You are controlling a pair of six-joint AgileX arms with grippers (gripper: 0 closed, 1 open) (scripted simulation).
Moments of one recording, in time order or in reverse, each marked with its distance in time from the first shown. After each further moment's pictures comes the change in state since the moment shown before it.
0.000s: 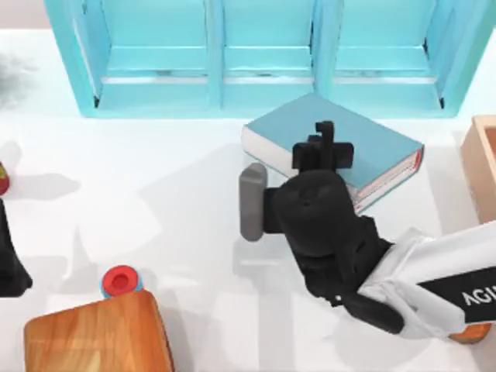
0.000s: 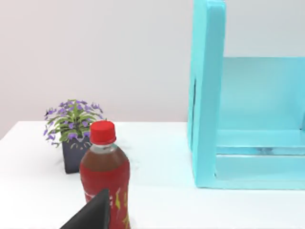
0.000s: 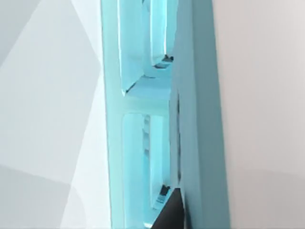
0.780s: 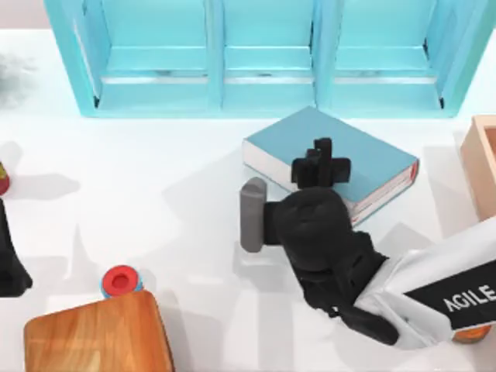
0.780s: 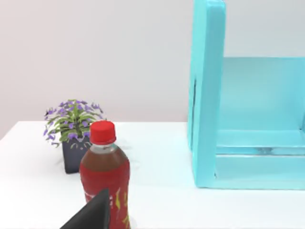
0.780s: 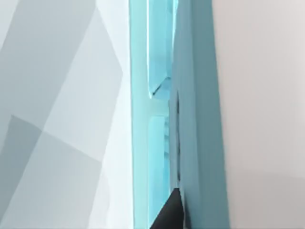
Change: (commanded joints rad) left arm 0.000 0.000 0.000 0.000 0.000 0.000; right arm -0.001 0.075 -0.020 0.100 0.000 0.003
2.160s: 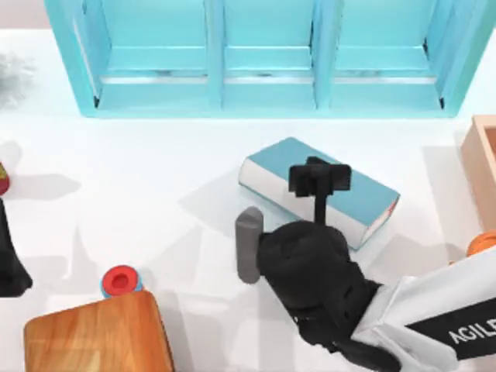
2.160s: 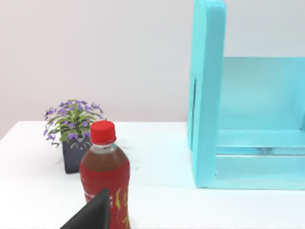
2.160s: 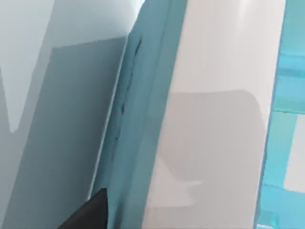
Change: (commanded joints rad) left arm 0.000 0.000 0.000 0.000 0.000 0.000; right arm 0.095 -0.041 -0.047 -0.117 0.088 0.098
